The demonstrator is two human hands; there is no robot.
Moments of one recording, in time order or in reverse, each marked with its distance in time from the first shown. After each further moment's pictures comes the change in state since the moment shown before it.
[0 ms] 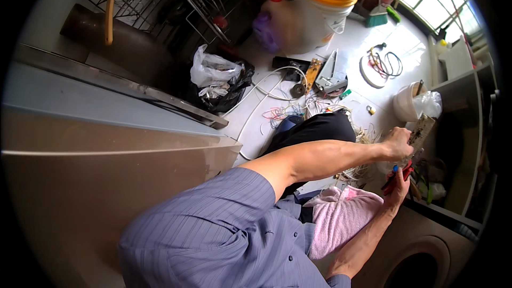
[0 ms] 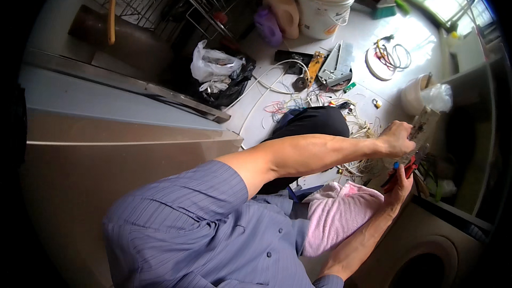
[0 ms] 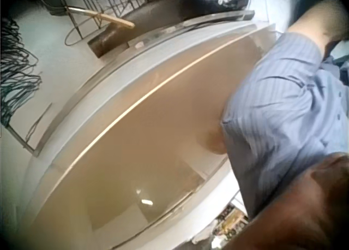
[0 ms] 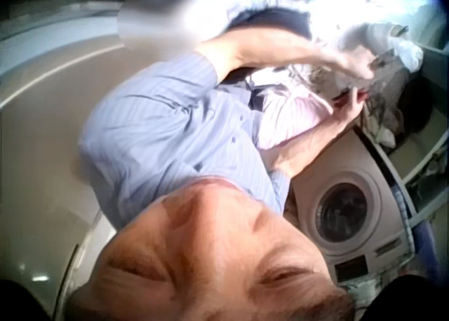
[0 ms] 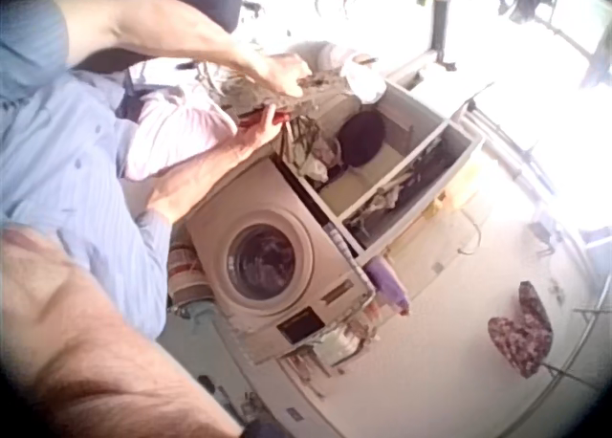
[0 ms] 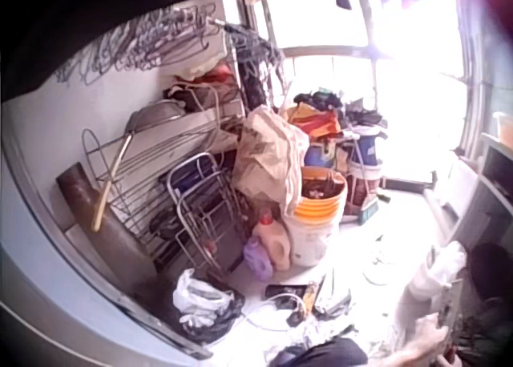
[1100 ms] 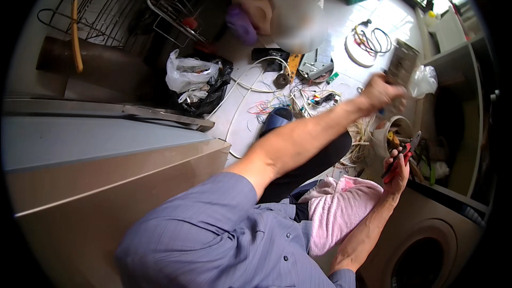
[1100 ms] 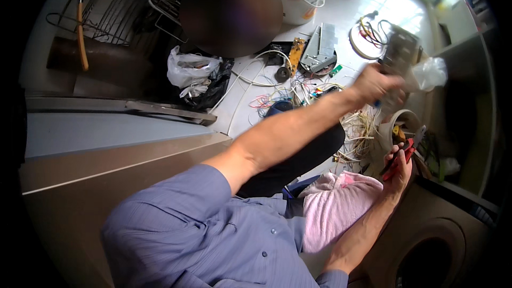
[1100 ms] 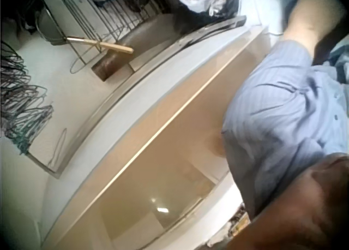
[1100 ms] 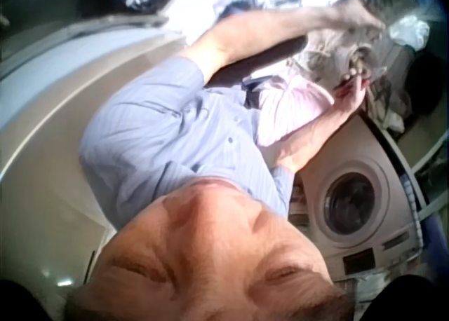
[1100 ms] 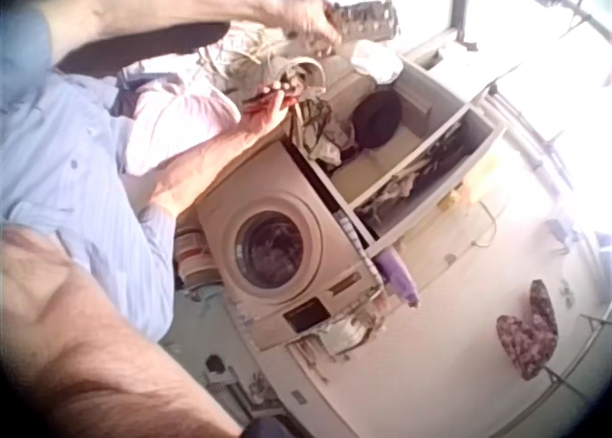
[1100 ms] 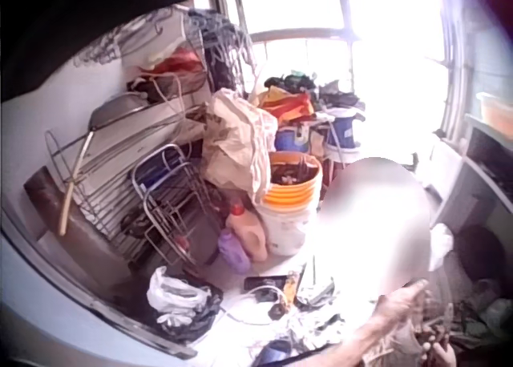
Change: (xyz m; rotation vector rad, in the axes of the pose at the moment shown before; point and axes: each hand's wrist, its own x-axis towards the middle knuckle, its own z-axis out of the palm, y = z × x) left_hand 0.037 0.026 -0.091 -0.794 -0.058 -0.213; right_hand 0.011 0.002 -0.009 0.353 -0.148 0.092
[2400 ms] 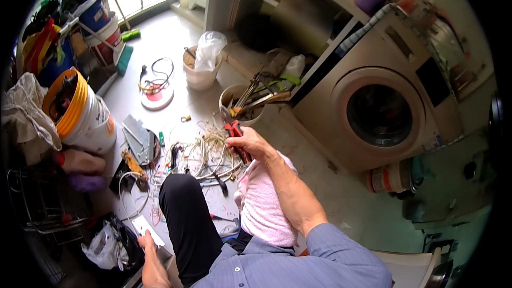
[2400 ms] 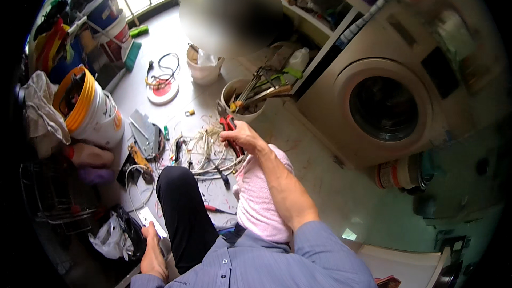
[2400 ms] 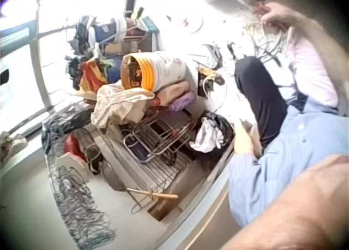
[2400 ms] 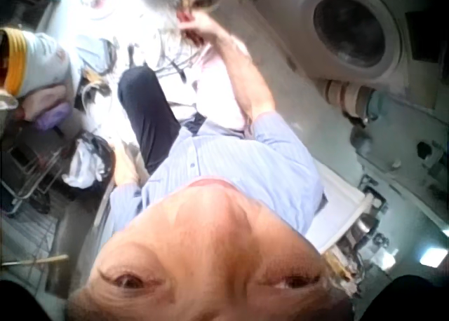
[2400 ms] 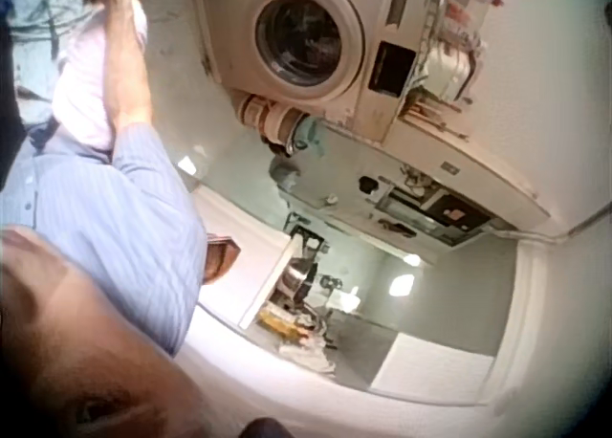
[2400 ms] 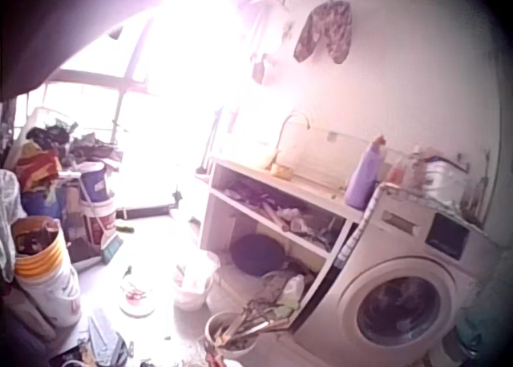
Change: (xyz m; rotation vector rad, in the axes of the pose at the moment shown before) left_hand -0.232 -0.080 -0.472 1.238 0.979 -0.512; right_hand -0.015 -0.007 0.031 -0.407 0.232 0.049
